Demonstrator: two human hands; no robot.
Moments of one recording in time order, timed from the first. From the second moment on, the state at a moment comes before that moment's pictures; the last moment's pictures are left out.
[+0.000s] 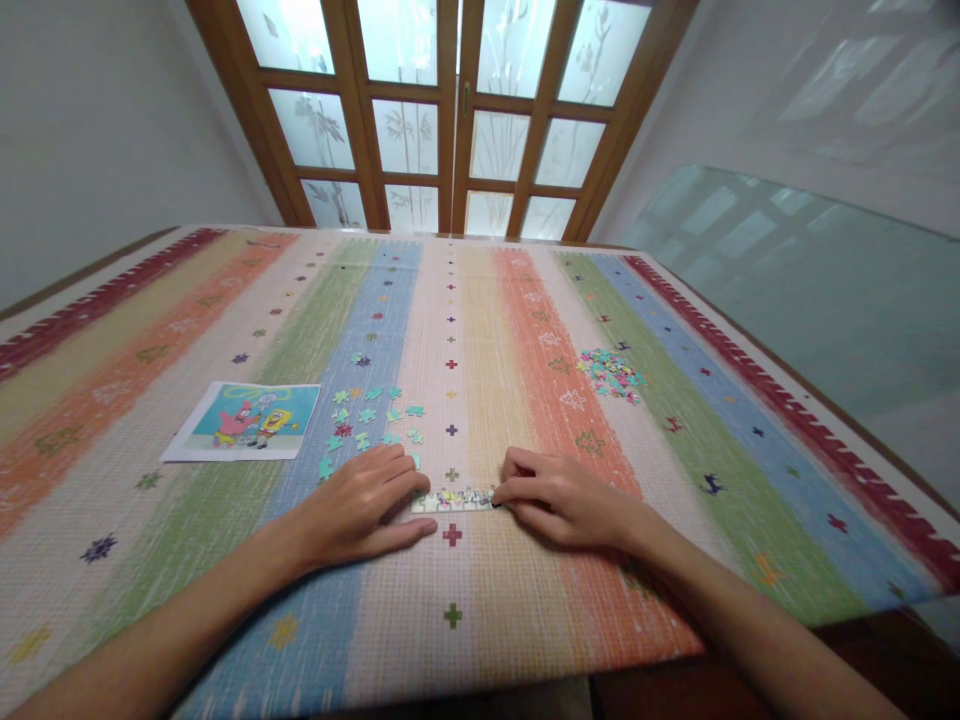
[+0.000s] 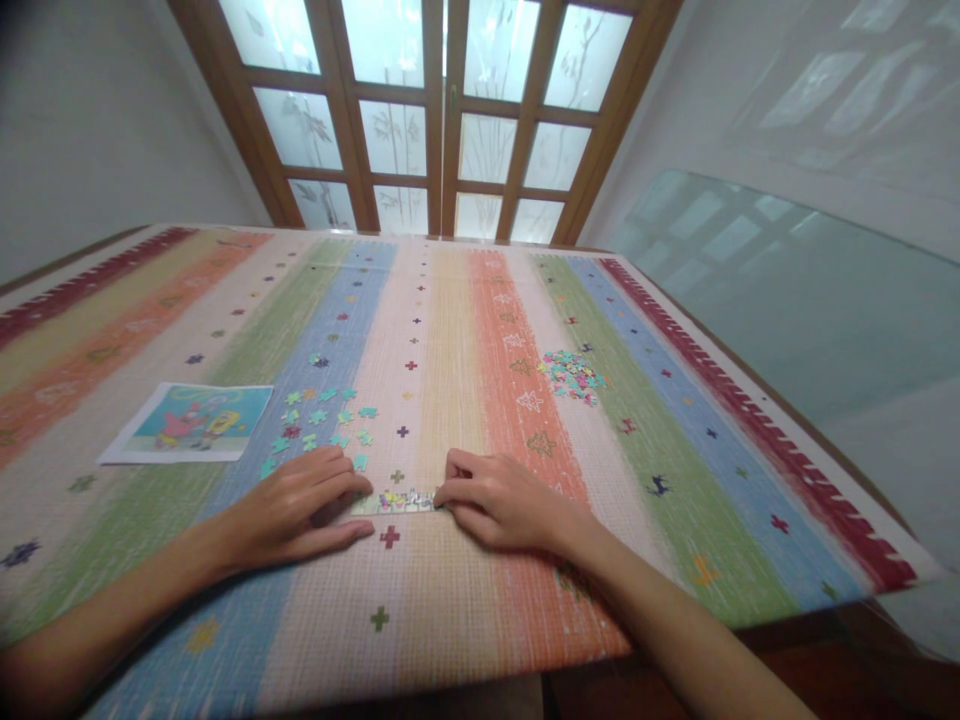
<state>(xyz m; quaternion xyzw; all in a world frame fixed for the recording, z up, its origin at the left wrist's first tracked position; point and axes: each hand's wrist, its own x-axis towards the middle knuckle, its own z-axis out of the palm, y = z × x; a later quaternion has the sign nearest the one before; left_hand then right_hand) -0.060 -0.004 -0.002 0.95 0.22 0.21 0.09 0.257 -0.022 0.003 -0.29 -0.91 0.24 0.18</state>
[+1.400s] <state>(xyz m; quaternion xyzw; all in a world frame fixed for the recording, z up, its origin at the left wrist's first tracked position) -0.141 0.070 -0.001 0.84 0.52 0.16 0.02 0.259 -0.015 0.005 -0.50 -0.77 0.17 0.36</state>
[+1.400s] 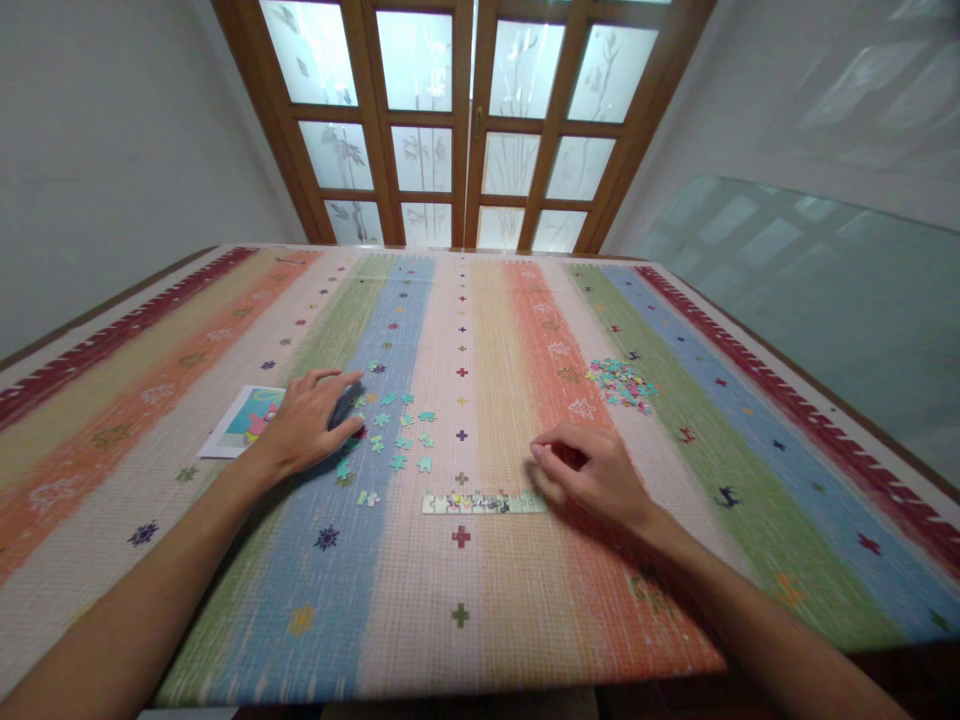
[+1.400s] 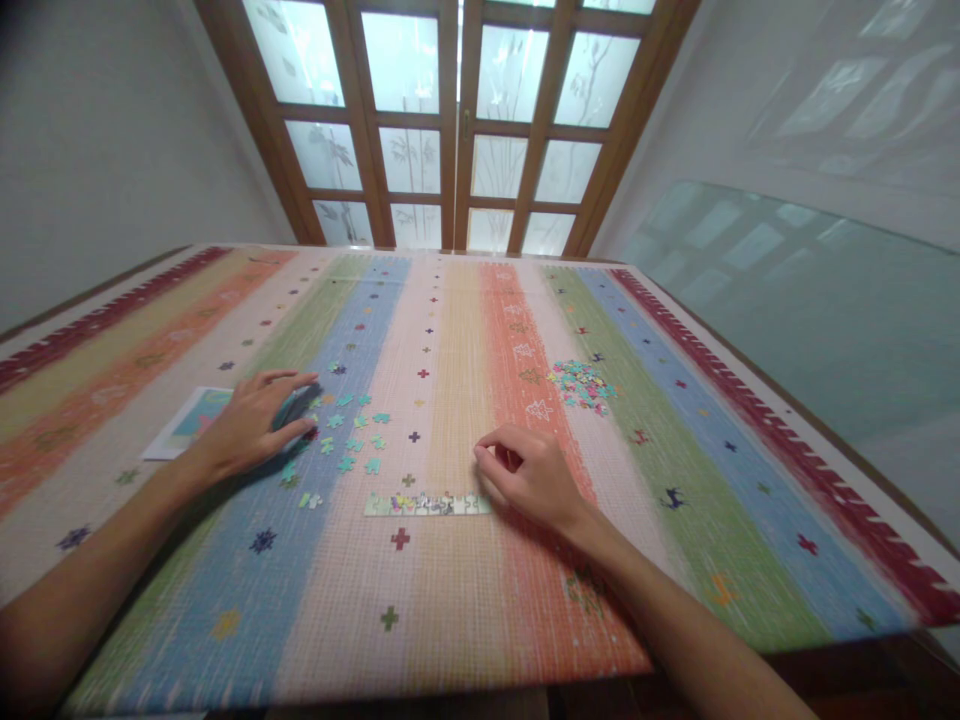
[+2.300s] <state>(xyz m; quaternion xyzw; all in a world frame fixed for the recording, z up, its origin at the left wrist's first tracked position) -0.151 0.050 0.035 0.90 0.40 0.07 0.16 0.265 -0.010 0.004 -0.52 -0.76 0.17 0.34</state>
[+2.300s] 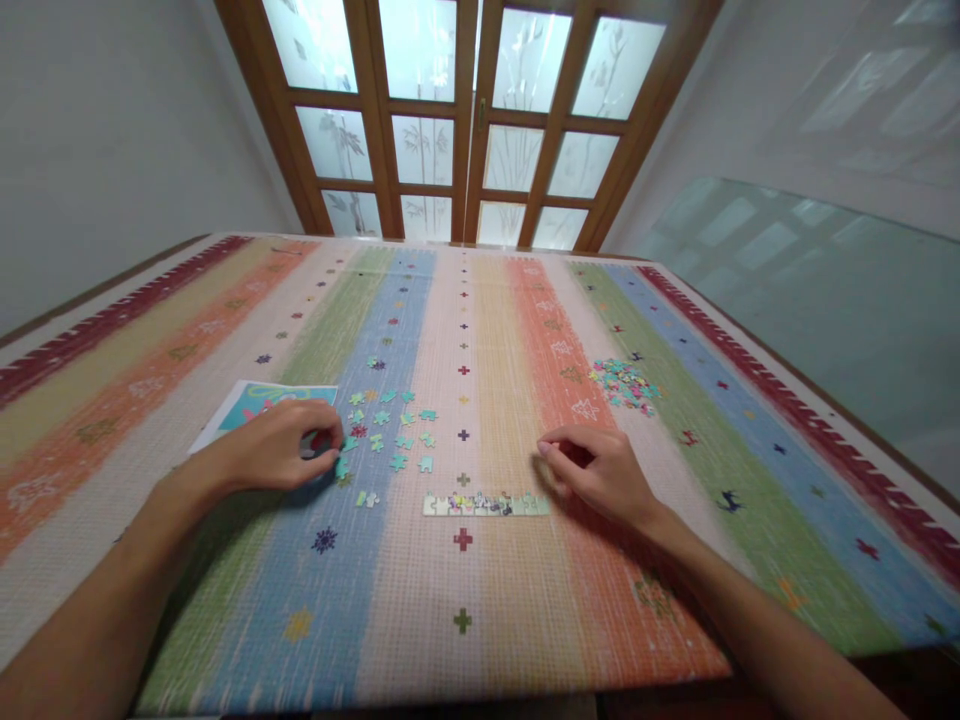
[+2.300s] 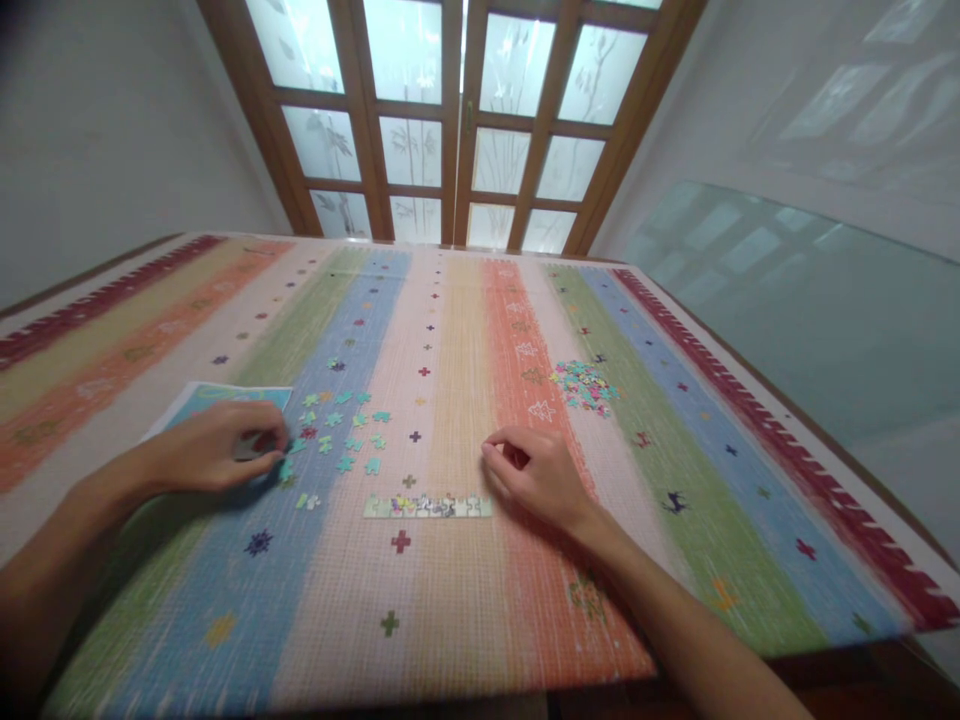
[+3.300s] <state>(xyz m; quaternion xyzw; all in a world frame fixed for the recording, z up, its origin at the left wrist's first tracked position) -0.144 0.039 0.038 0.89 0.42 0.02 0.19 0.270 -0.010 0.005 -0.43 -0.83 0.26 0.22</state>
